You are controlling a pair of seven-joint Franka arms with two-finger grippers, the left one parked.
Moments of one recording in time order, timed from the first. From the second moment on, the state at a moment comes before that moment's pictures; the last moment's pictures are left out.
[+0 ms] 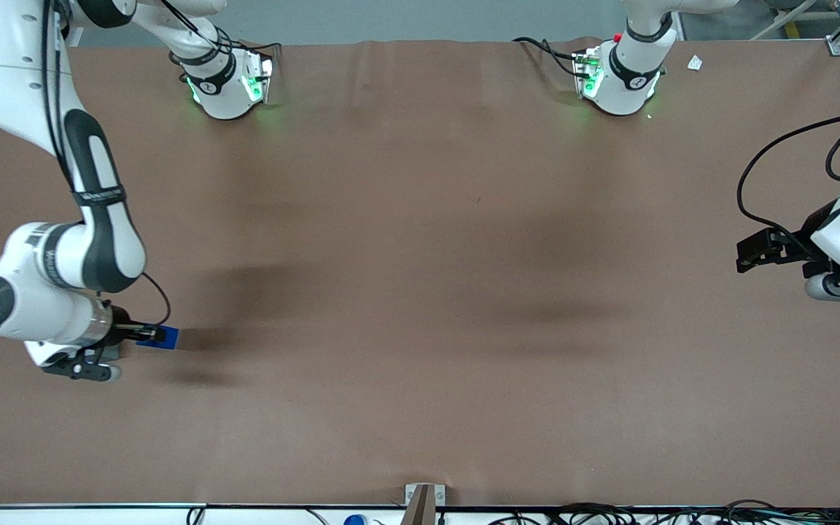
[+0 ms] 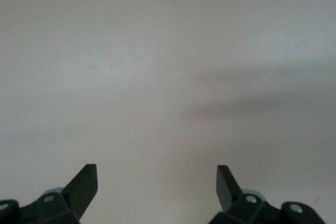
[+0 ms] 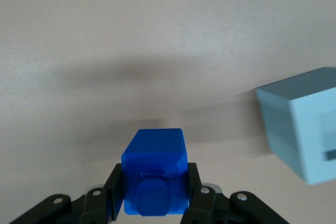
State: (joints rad) arm 0.01 0.58 -0.10 -1.55 0.07 2.06 0.01
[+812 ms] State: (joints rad) arm -0.16 0.55 -0.11 -1.52 0.04 2.04 -0.36
